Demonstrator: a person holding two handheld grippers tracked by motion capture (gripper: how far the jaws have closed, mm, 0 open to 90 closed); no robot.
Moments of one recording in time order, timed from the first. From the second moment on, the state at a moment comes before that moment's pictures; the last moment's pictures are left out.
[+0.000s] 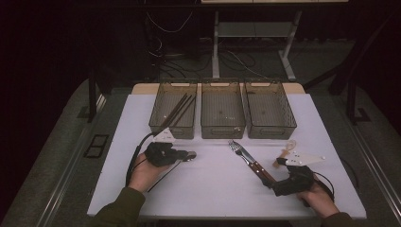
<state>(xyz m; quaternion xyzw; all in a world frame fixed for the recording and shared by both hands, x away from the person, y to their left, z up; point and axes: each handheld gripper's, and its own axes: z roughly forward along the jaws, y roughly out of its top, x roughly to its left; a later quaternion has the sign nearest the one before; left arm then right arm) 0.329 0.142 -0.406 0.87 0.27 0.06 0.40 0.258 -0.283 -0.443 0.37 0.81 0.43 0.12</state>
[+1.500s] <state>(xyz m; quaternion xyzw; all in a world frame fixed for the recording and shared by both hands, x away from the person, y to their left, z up) 0.461 0.032 -0.324 0.83 0.30 0.16 0.44 0.254 -0.282 -0.440 0.37 0.81 0.44 0.13</state>
